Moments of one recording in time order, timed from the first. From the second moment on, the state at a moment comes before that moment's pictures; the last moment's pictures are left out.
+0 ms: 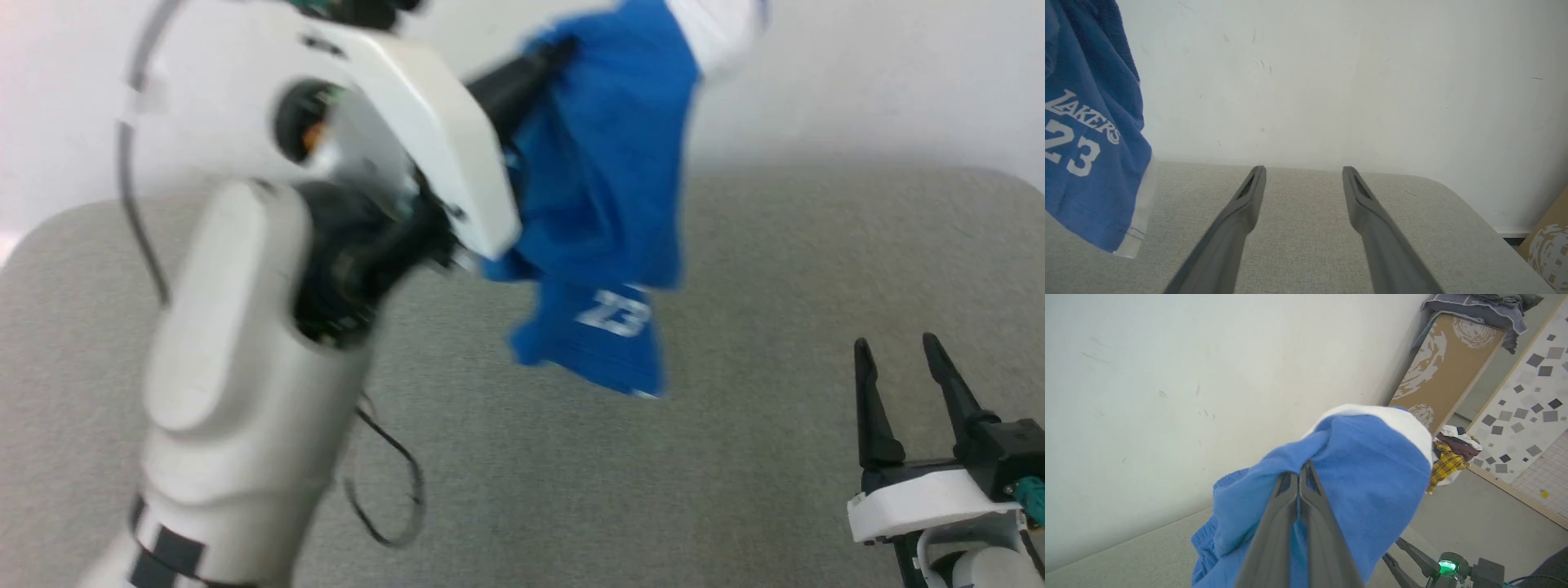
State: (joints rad) left arm -0.82 0.16 -0.35 -0.04 -0.80 0.03 0.67; right arm -0.02 -0.05 -0.13 0.10 0.00 0.13 -0.26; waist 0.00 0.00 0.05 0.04
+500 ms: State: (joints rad) left arm -0.47 0.28 -0.63 0.25 -0.56 -0.09 0.47; right arm -0.06 -0.05 -0.14 0.09 0.02 0.13 -0.26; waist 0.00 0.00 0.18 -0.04
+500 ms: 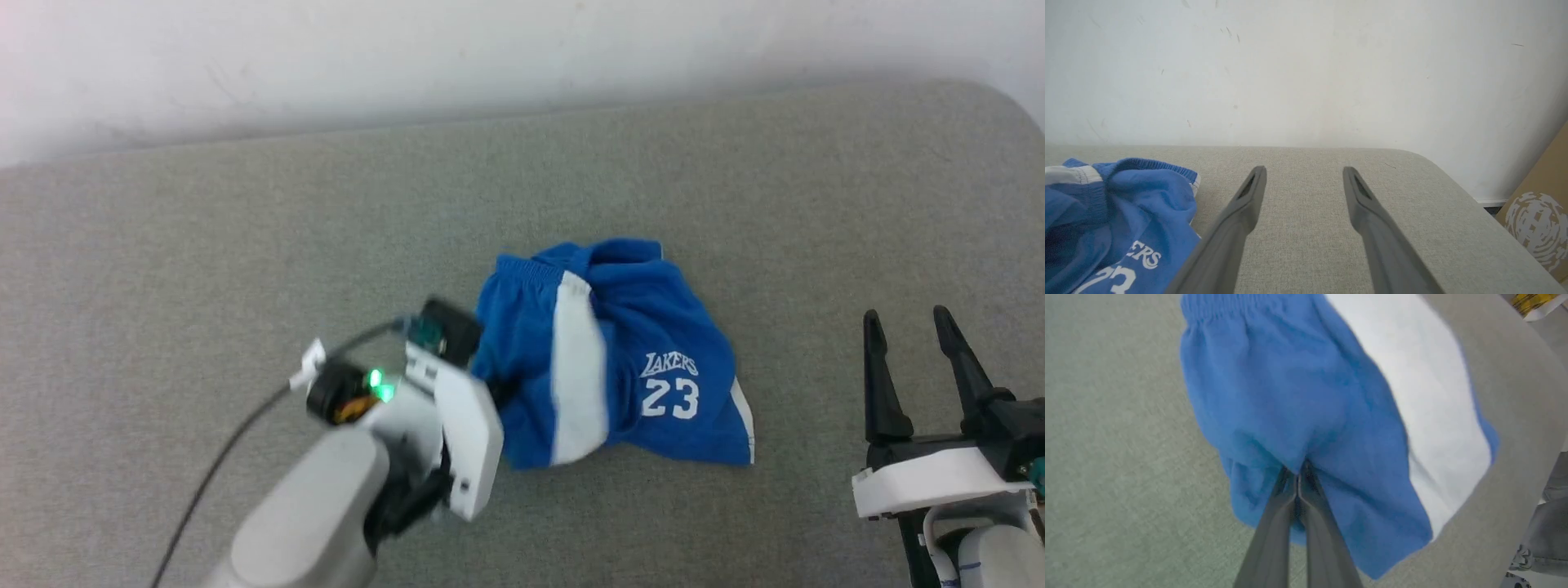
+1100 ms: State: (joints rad) left arm -0.36 0.28 -0.40 0.15 -0.54 0.05 -0.08; right arm -0.04 -0.05 -0.14 0.10 0.01 0.13 -0.26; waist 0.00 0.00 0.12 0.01
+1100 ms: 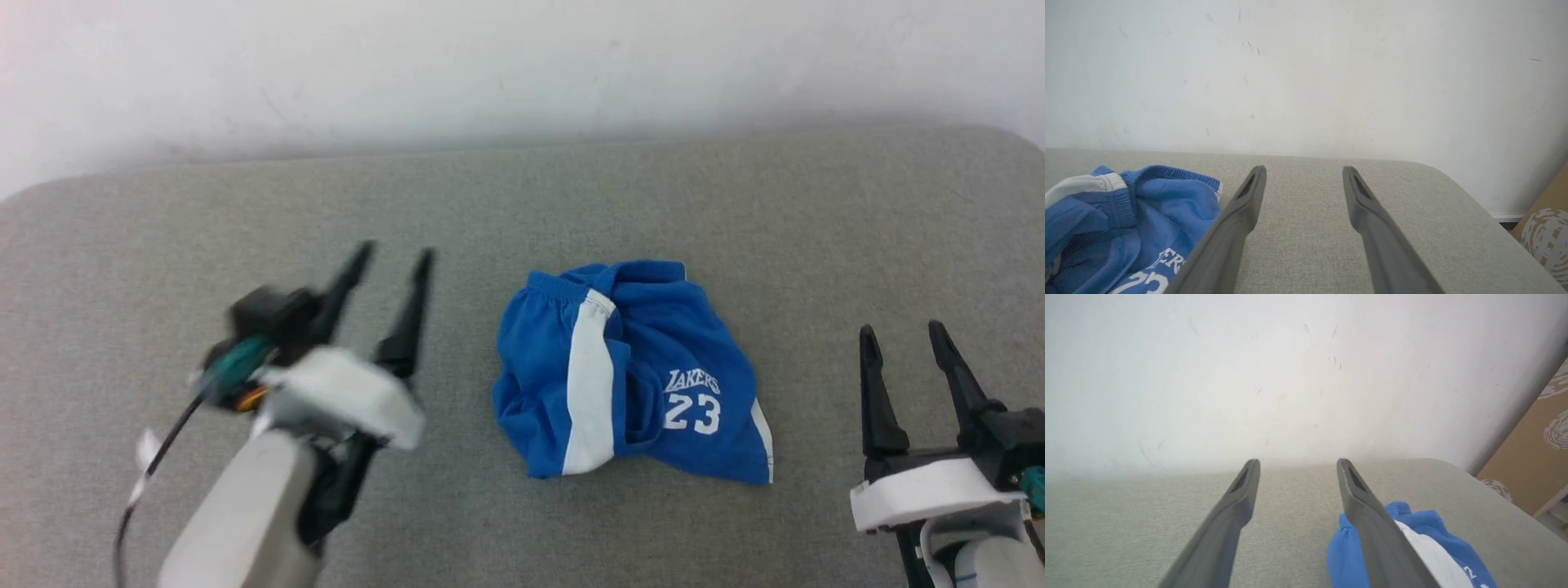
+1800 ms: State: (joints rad) left arm 0.07 0.13 -0.10 -0.08 -0.34 0.06 -0.26; right arm -0.07 -0.05 -0.06 0.07 -0.04 0.13 -0.19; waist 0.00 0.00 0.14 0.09
